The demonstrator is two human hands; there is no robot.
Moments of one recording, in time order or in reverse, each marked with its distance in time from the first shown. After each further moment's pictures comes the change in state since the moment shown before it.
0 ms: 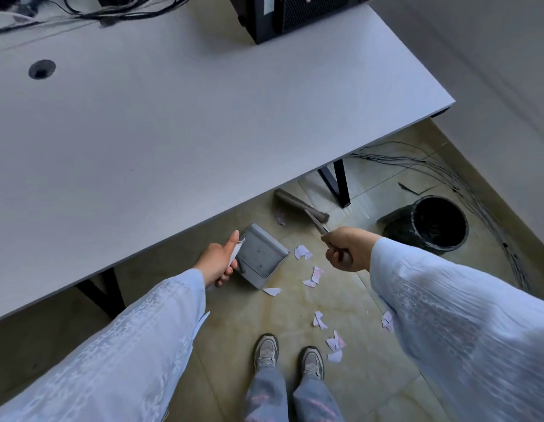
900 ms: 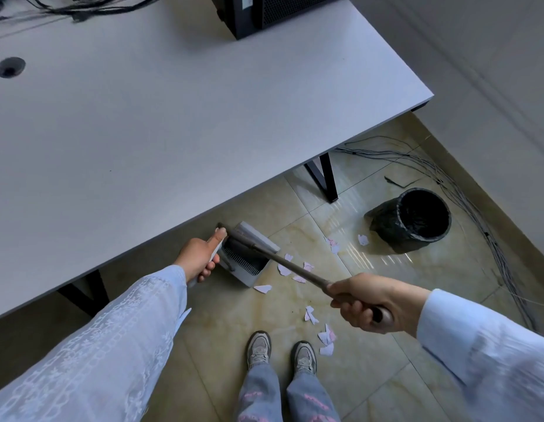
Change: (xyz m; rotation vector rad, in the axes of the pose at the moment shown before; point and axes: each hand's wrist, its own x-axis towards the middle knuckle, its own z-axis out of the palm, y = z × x) left_hand 0.006 0.004 -0.008 -0.009 0.004 -0.024; right_hand -0.072 0.081 -0.026 -0.033 -0.209 0.158
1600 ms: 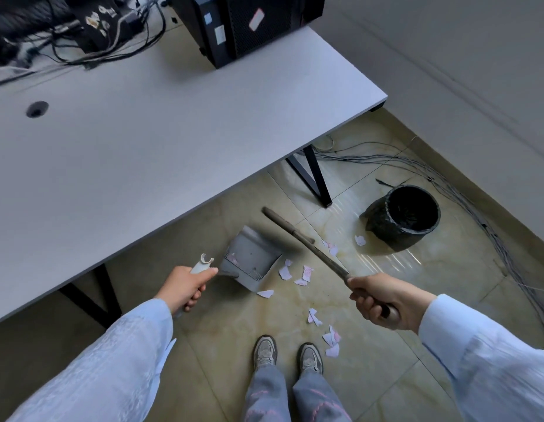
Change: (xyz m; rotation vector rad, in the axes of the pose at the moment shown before) left_hand -0.094 -0.037 0.018 0.029 0.064 0.038; right_hand -0.009 0.081 -0.057 0.218 0.077 -0.153
